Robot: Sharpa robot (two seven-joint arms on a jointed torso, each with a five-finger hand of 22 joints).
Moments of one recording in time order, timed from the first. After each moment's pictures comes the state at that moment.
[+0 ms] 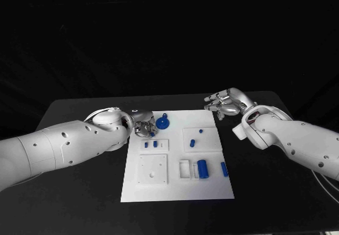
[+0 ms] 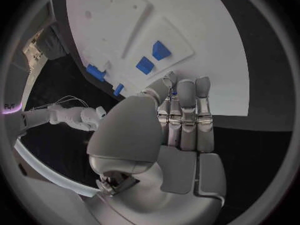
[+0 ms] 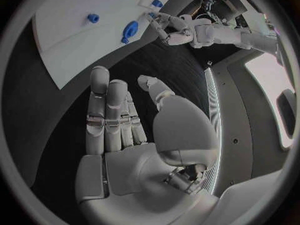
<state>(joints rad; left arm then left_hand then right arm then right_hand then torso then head) 1.34 -0.60 -0.20 1.23 -1.44 -0.12 -0.07 1.42 -0.01 0.31 -0.11 0.14 1.25 0.06 0.06 0.07 1.36 0.02 0.05 0.06 1.29 -0.05 1.12 0.36 0.06 1.17 -0.07 0.46 1.31 1.06 -0.82 0.23 1.36 -1.00 -0.40 0.08 1.17 -0.12 0.26 -0.15 0.63 1.02 0.13 0.06 0.06 1.26 0.06 0.07 0.06 1.42 -0.04 0.84 0.76 0.14 1.47 -0.07 0.29 1.13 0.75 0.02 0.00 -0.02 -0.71</state>
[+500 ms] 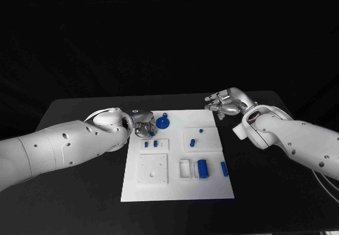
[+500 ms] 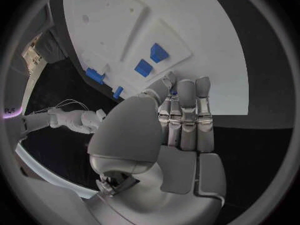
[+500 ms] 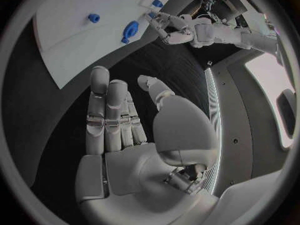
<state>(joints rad) 1.34 -0.60 -0.21 1.23 -1.47 -0.12 -0.08 1.42 -0.02 0.28 -0.11 0.12 1.20 0.09 0.06 0.07 1.34 0.03 0.05 0.06 1.28 -0.05 1.12 0.36 0.06 1.16 -0.06 0.46 1.31 1.06 -0.82 0.23 1.36 -1.00 -0.40 0.08 1.17 -0.12 0.26 -0.15 0.63 1.02 0.13 0.06 0.06 1.26 0.06 0.07 0.06 1.42 -0.04 0.84 0.75 0.14 1.47 -0.07 0.29 1.13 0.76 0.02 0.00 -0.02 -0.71</state>
